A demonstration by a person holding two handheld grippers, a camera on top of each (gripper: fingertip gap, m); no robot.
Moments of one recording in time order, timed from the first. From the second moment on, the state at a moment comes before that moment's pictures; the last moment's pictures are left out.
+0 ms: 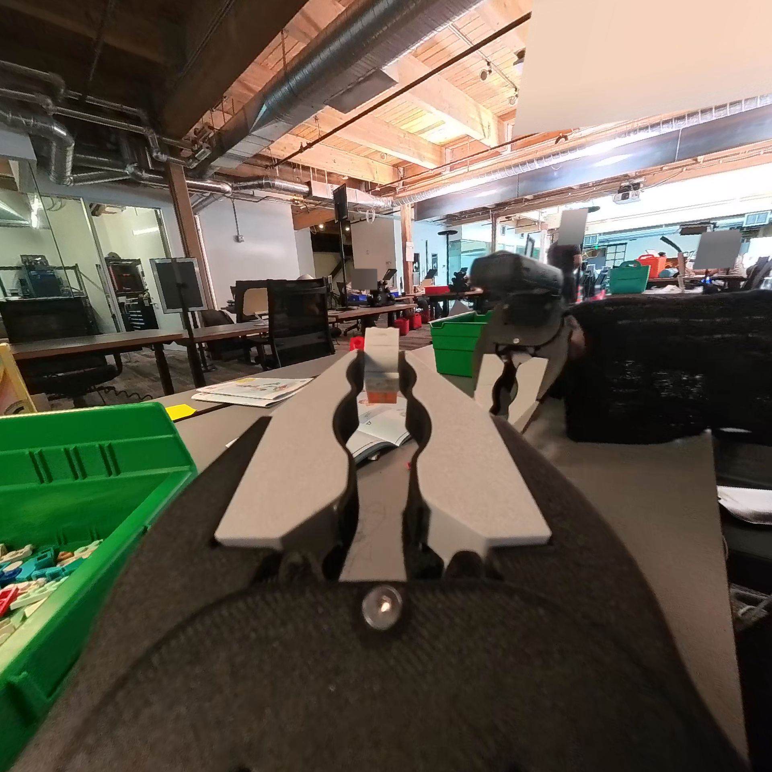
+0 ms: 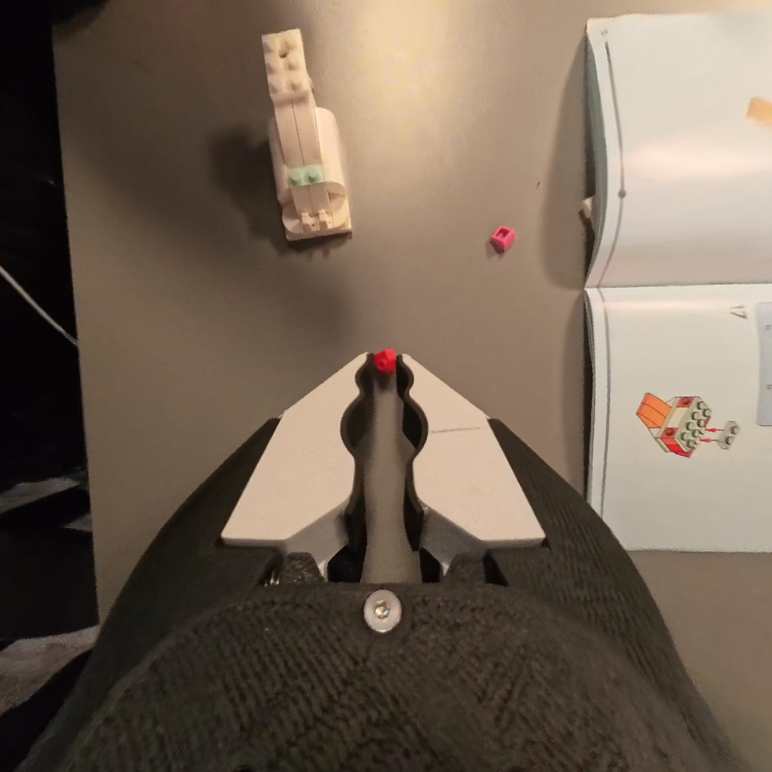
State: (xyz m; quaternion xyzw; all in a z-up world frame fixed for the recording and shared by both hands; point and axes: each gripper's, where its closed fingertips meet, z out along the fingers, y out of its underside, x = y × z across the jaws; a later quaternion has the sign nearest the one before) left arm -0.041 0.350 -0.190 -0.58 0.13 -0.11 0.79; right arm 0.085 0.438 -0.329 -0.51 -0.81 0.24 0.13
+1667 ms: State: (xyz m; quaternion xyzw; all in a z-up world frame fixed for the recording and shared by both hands) left arm -0.015 0.366 -0.226 -0.66 0.21 -0.08 0.72; right arm -0.002 0.368 -0.231 -0.38 -0.82 0.26 0.34
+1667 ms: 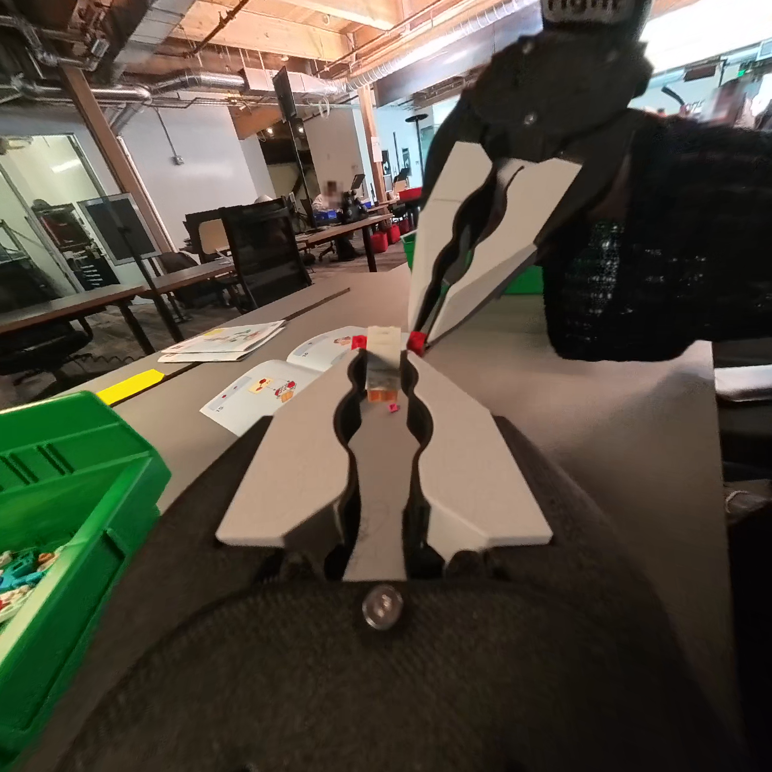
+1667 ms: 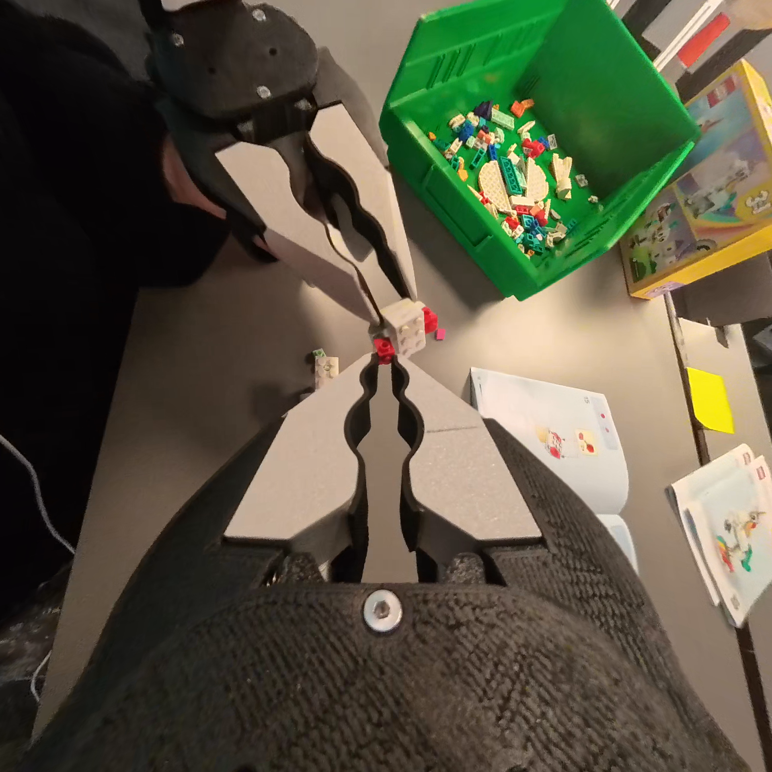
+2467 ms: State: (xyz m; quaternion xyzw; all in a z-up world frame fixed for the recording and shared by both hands) left arm -0.037 0.335 -0.074 -0.43 0.08 -0.13 0.89; right arm -0.031 0.328 -0.070 -0.18 -0.92 0.06 0.33
